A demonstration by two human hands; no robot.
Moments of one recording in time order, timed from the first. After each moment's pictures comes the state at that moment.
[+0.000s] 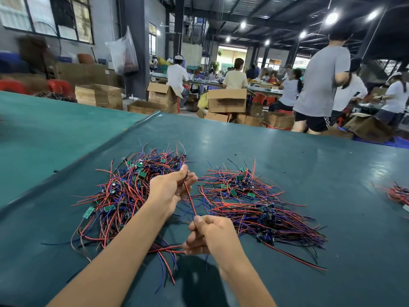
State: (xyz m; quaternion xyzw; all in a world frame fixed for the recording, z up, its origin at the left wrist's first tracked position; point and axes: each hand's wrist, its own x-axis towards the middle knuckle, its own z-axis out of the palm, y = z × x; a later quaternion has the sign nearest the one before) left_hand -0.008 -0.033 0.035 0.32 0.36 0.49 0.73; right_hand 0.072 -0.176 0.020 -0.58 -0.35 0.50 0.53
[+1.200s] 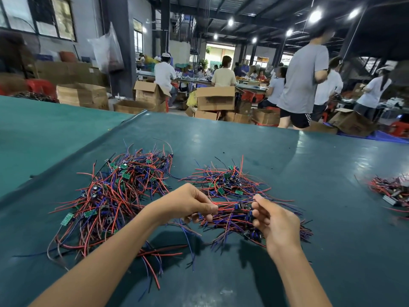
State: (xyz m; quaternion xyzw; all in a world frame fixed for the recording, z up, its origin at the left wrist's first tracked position) left_hand 0.018 -0.048 0.028 0.78 0.27 0.12 0.55; right_hand 0.201 -0.195 0.023 -0.56 -0.13 0.33 0.75
